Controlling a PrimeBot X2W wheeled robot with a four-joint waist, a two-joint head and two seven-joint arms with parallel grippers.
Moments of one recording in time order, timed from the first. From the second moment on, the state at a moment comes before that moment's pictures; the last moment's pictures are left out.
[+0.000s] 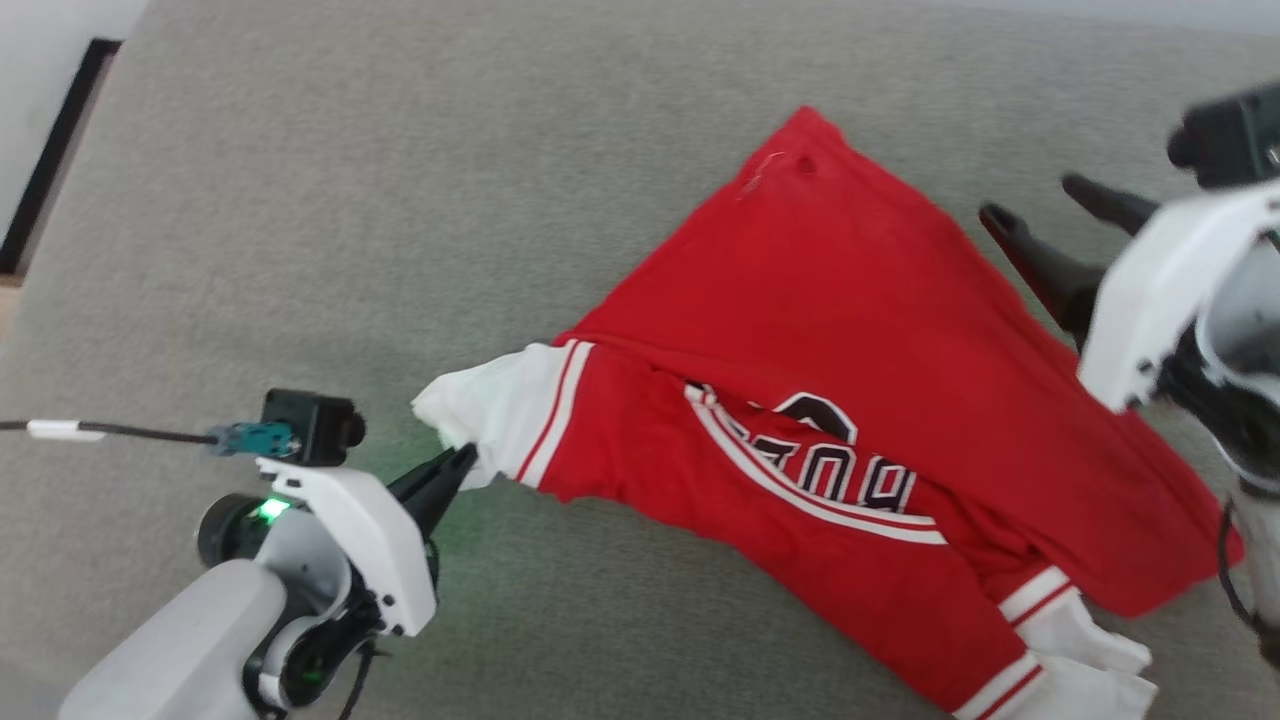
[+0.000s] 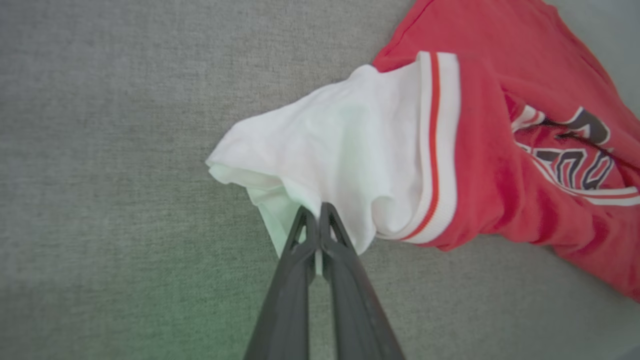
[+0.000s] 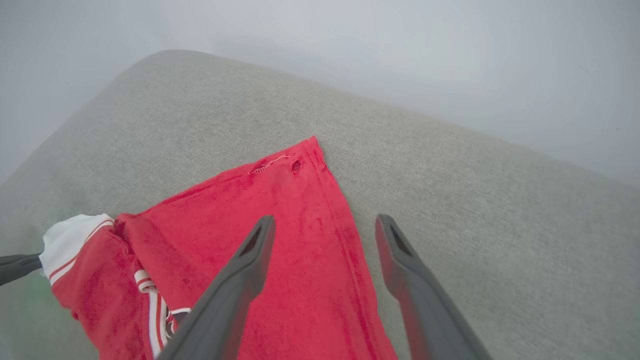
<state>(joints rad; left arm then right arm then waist) -0.47 0.63 -0.80 0.21 -1.07 0.03 0.11 -0.55 -0.35 0.10 -0.09 0.53 0.13 0.80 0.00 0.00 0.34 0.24</state>
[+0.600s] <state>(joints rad) -0.60 0.46 -0.87 0.34 -1.04 -0.07 0.10 -1.00 -0.45 0.44 0.63 0.61 0.13 0.72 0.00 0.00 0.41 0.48</state>
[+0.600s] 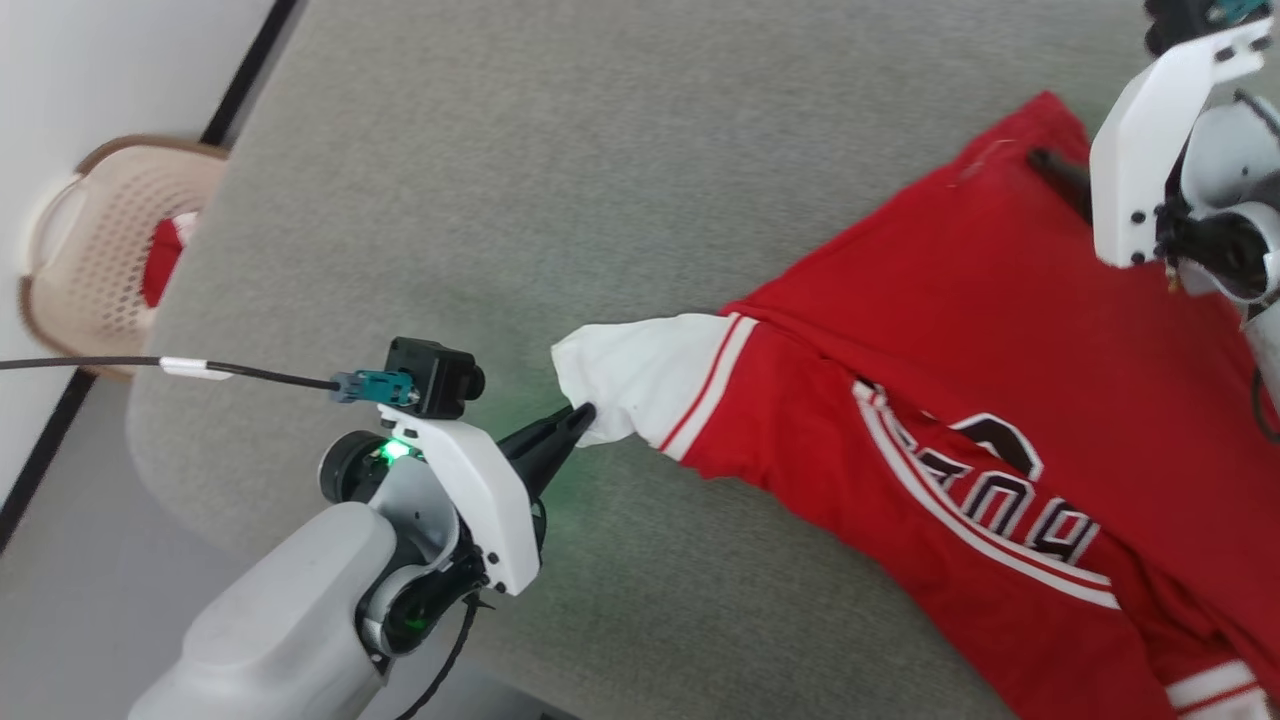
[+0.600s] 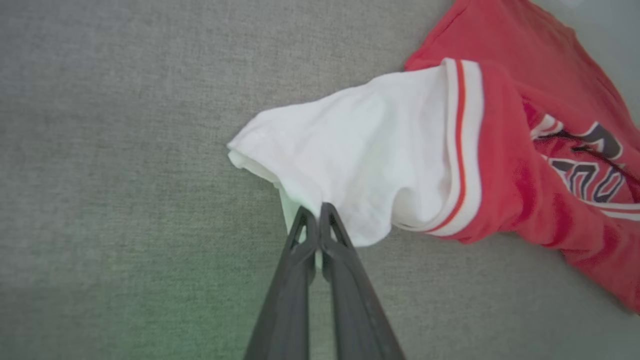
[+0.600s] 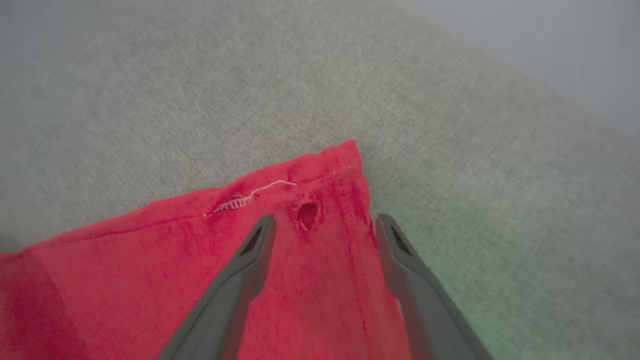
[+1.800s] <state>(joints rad) -0.88 0.66 -0.82 0.36 -1.00 -0.08 0.21 -1.15 -0.57 0.70 0.65 0.83 0.13 0.58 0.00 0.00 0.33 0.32</state>
